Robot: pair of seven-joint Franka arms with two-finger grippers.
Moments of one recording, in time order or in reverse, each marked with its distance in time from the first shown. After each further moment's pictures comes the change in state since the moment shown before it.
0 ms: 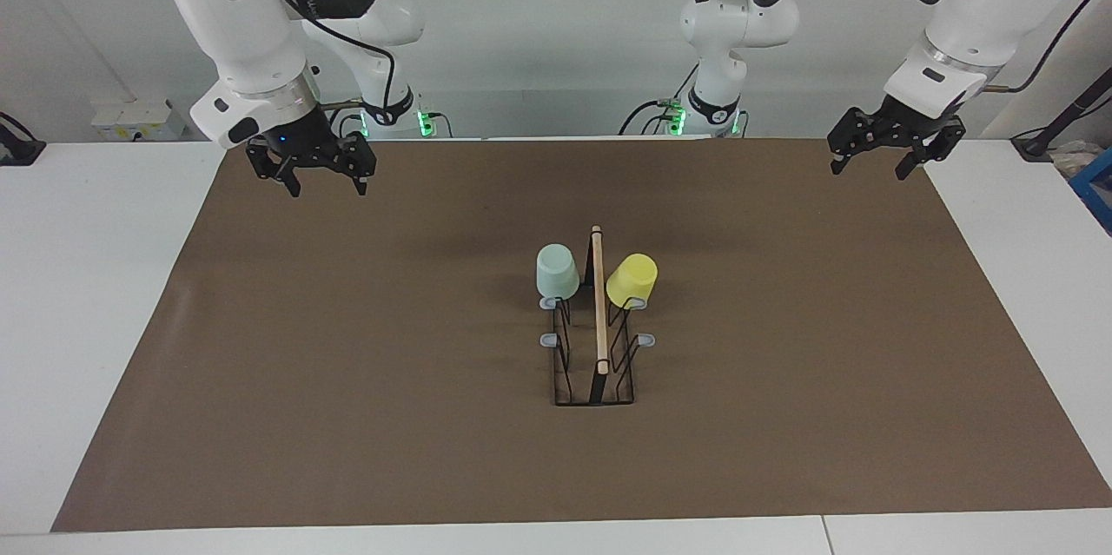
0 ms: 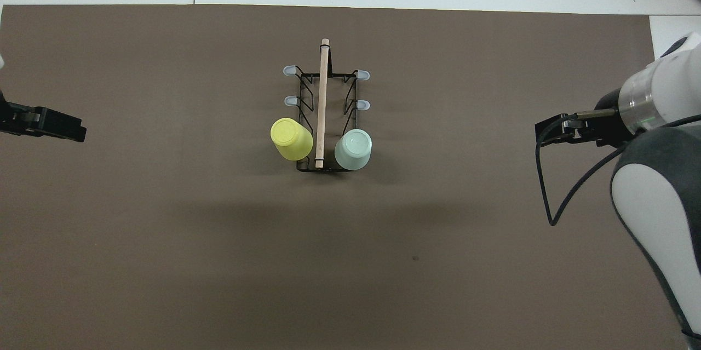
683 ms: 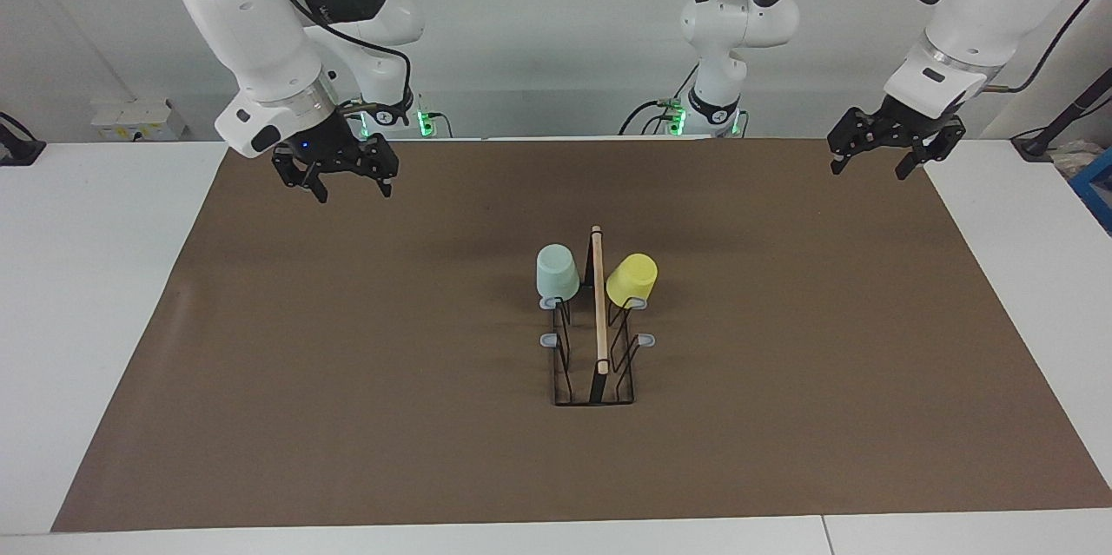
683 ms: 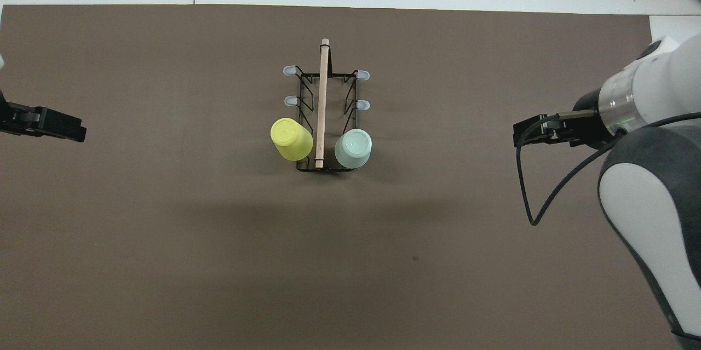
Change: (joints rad) left arm 0.000 0.000 0.000 0.000 0.000 0.000 0.000; right arm 0.013 0.005 0.007 -0.019 0.089 0.036 -0.011
